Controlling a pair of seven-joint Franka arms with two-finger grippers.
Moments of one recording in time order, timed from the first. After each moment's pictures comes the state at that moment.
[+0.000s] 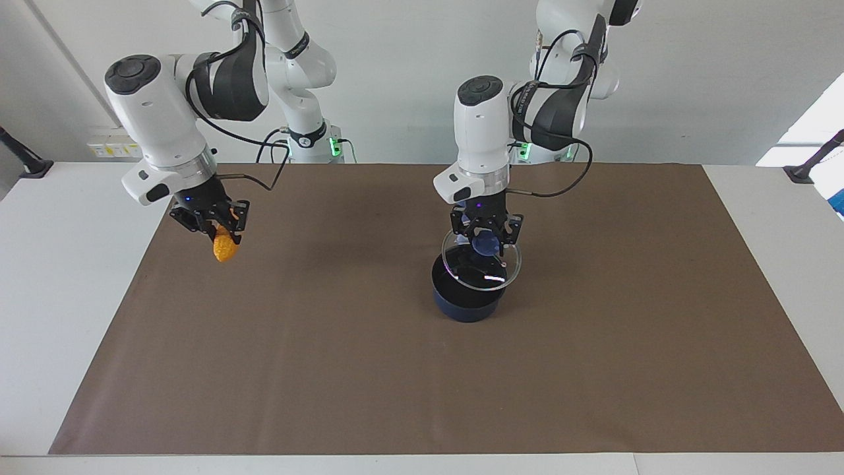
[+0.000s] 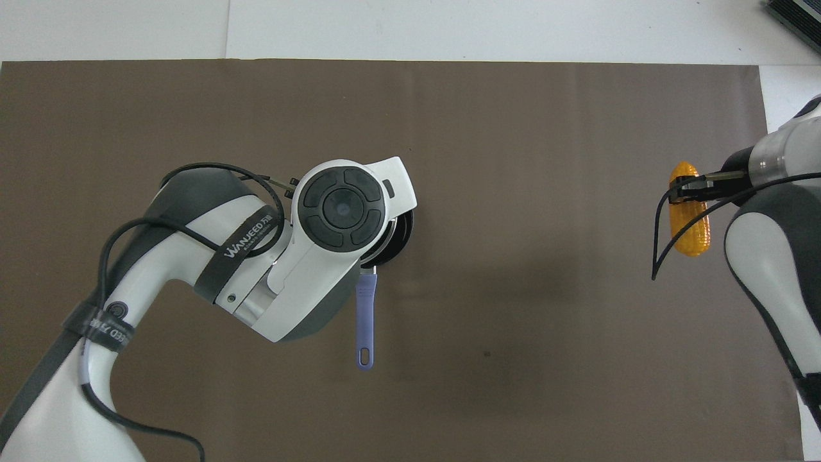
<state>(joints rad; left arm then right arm) -0.56 0.23 -0.06 -1.68 0.29 1.99 -0.28 -0.01 0.06 0.00 -1.78 0.00 1.92 -0.04</state>
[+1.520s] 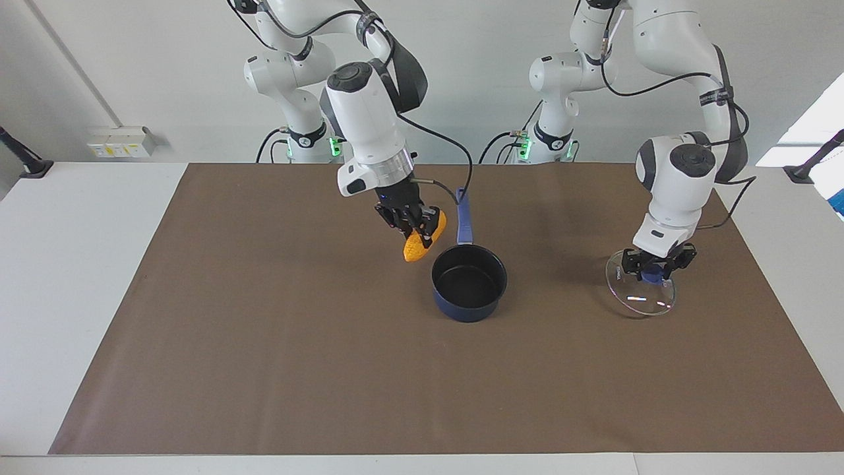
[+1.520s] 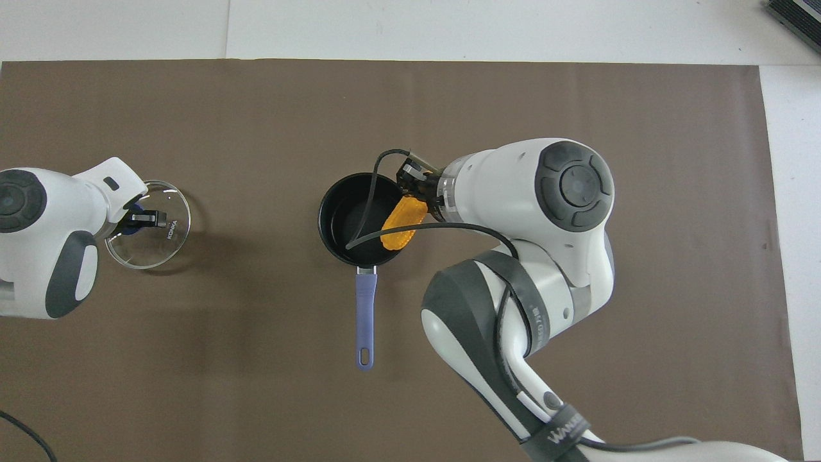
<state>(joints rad) 0.07 0.18 -0.05 -2.12 0.30 2.43 -0.08 0.43 0.27 0.10 -1.67 0.19 2.28 1.04</state>
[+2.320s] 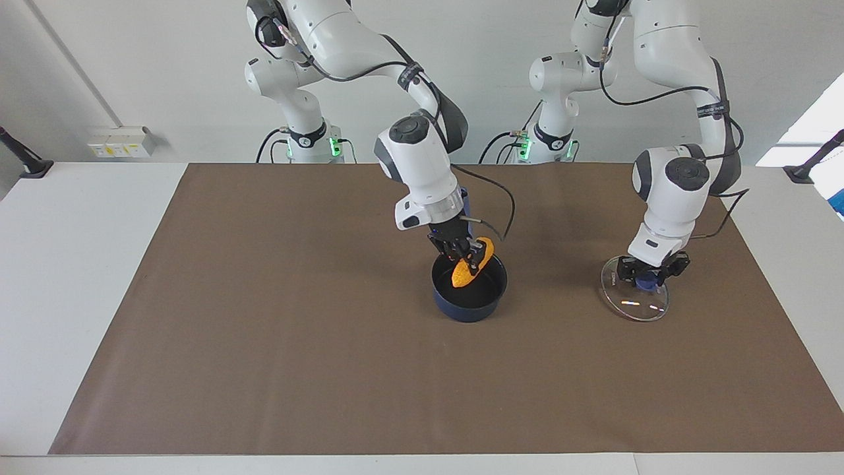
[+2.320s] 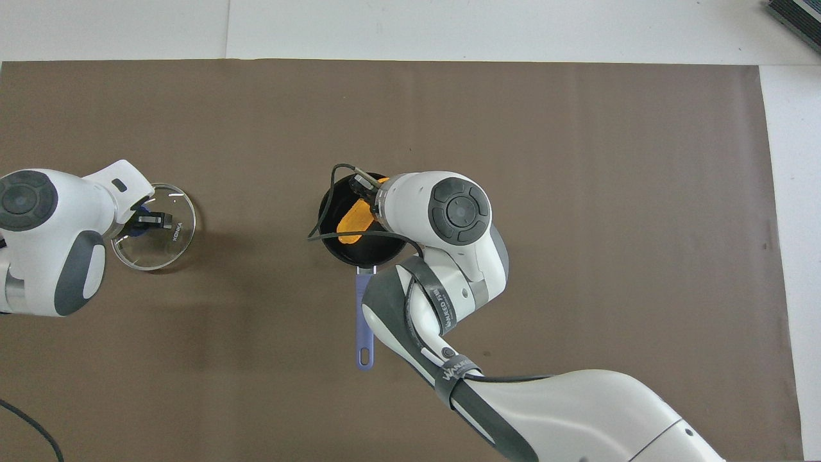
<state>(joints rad) 0.07 0.20 -0.05 -2.12 0.30 2.43 -0.09 0.52 0.51 0.09 -1.63 0.13 2.52 1.16</state>
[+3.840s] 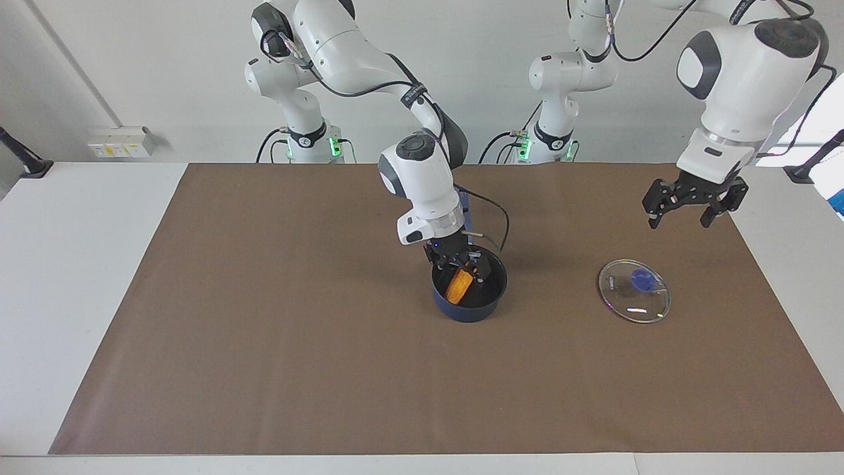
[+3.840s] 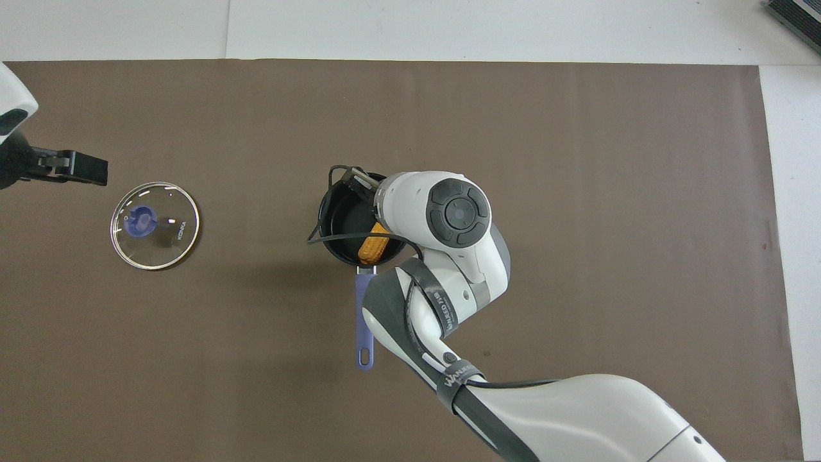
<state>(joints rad) 0.03 0.05 -0.10 -1.55 0.07 1.71 0.04 0.51 0.47 0.09 -1.63 0.11 2.50 1.14</state>
